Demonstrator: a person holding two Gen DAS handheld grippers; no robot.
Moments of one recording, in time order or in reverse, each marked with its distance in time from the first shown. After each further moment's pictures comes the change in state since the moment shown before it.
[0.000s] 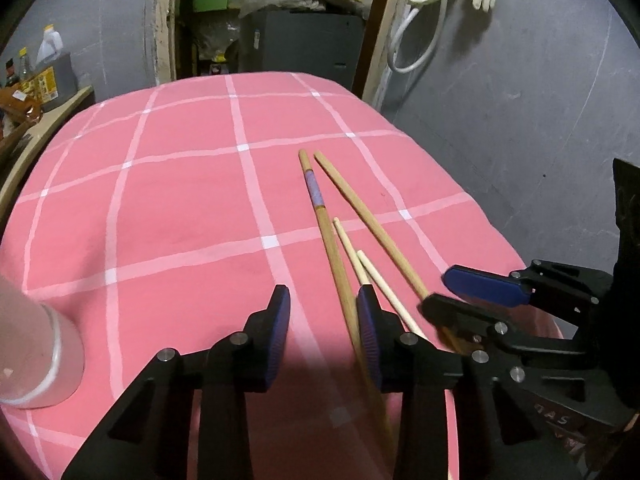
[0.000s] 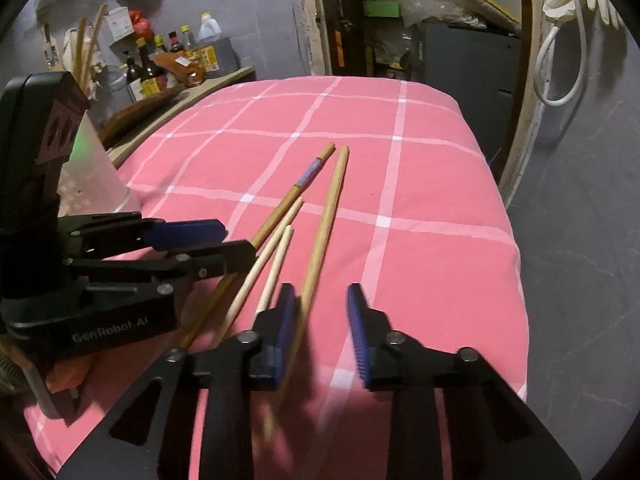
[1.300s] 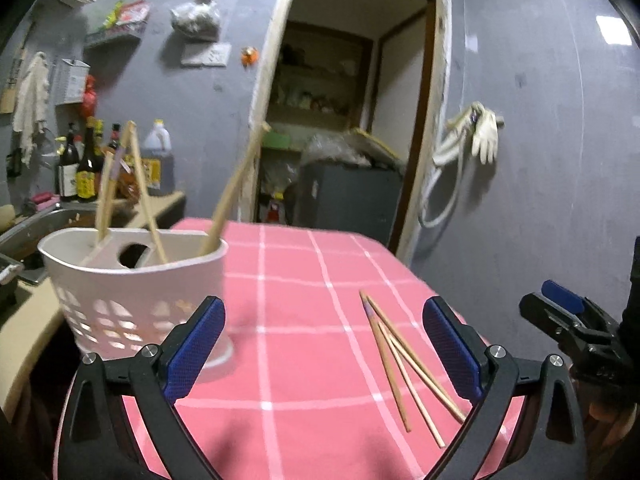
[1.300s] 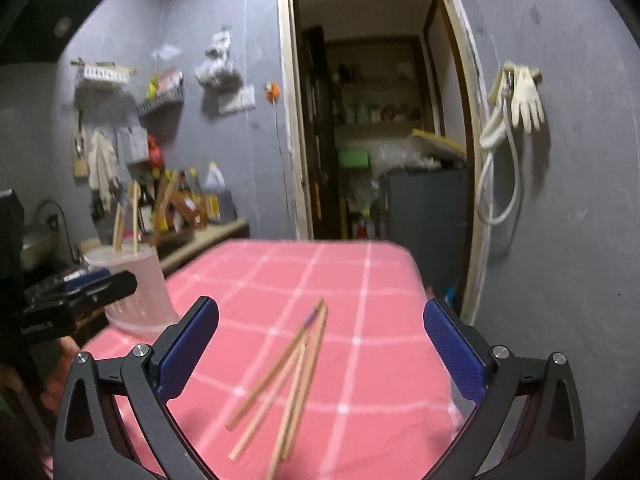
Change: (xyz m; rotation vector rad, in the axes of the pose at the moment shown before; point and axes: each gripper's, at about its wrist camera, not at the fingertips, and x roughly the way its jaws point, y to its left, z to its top) left arm -0.164 0.012 -0.066 -0.093 -0.568 0.138; right arm -0.124 0.027 -0.030 0.019 -0.565 -0.078
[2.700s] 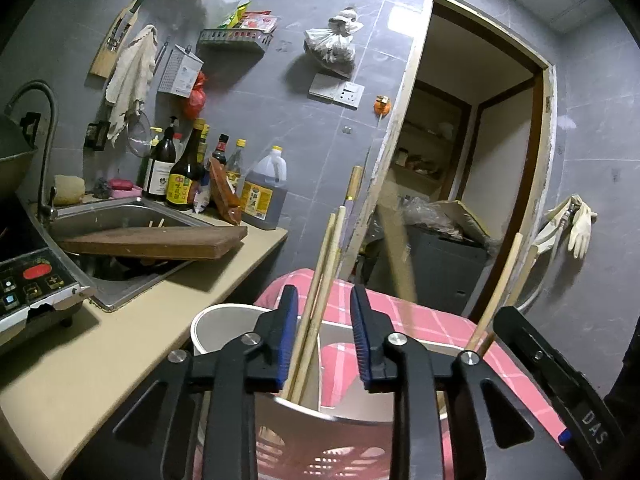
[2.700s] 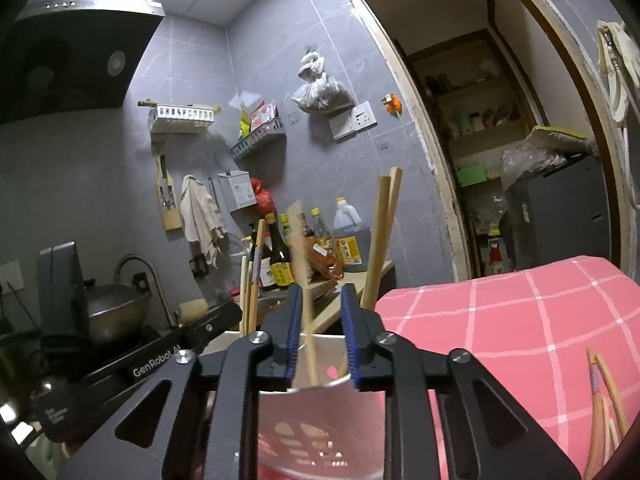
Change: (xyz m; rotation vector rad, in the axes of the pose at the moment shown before) left arm -0.012 0.183 0.030 -0.240 -0.214 0.237; right arm 0.120 0.175 0.021 0.132 -0.190 0.416
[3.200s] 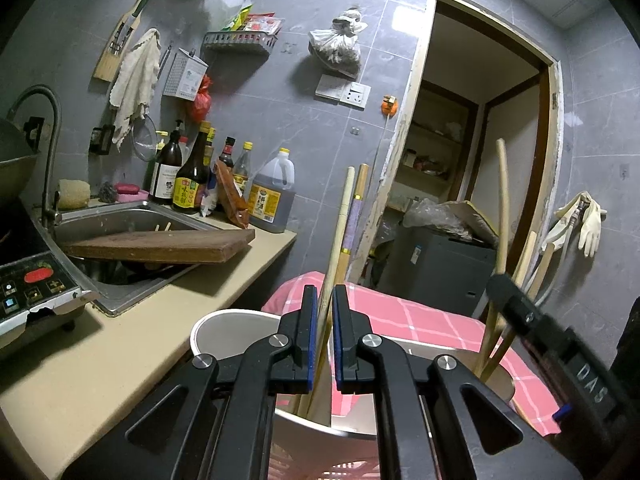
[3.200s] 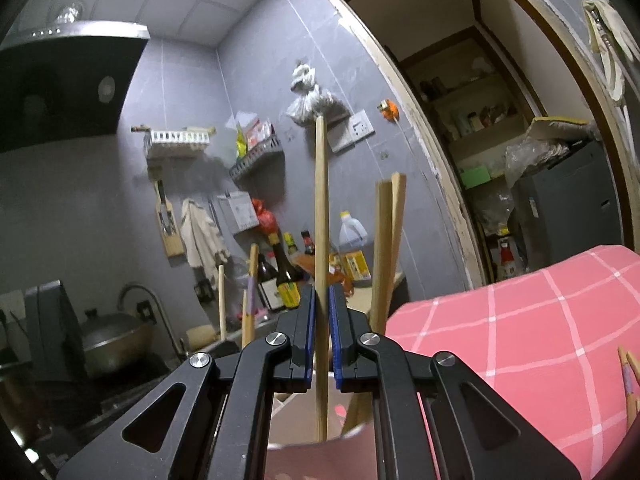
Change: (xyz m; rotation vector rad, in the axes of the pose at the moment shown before) left arm 0.012 0.002 -0.005 0.008 -0.009 0.032; right arm 0.033 -0.008 0.000 0.070 -0.051 0.029
